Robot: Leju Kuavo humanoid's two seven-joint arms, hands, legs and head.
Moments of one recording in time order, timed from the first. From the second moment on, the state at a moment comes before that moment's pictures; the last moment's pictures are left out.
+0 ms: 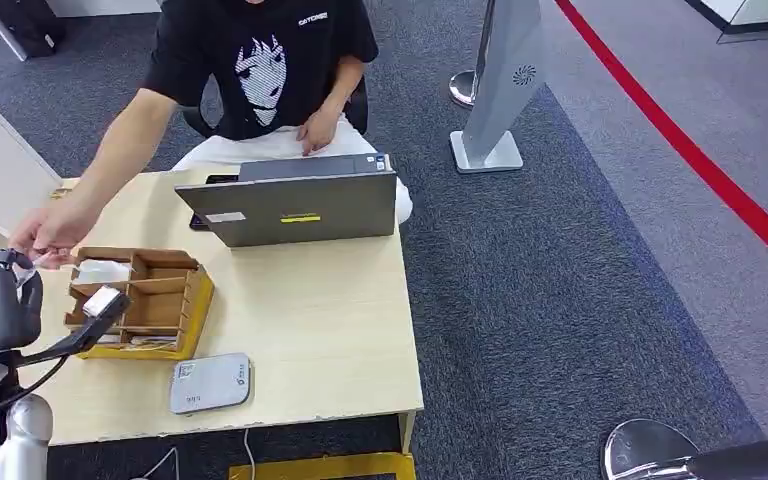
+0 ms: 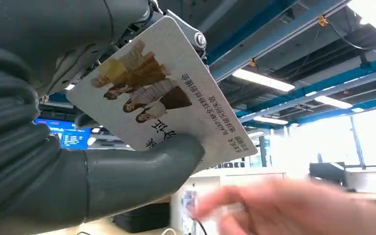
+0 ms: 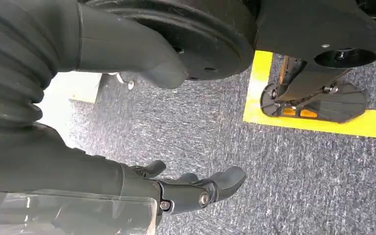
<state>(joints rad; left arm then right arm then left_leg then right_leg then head) -0.28 0.13 0.22 -1.42 -1.57 0.40 -0.12 -0.09 0.20 -1.12 -0.23 1.33 0.02 0.10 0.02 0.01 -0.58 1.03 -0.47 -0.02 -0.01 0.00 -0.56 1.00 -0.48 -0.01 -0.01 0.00</state>
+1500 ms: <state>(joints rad) 0.18 -0.10 -0.17 -1.94 -0.99 0.39 -0.54 -0.29 0.22 -1.28 -0.22 1.12 0.05 0.18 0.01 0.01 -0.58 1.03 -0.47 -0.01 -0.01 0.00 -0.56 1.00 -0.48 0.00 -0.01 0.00</state>
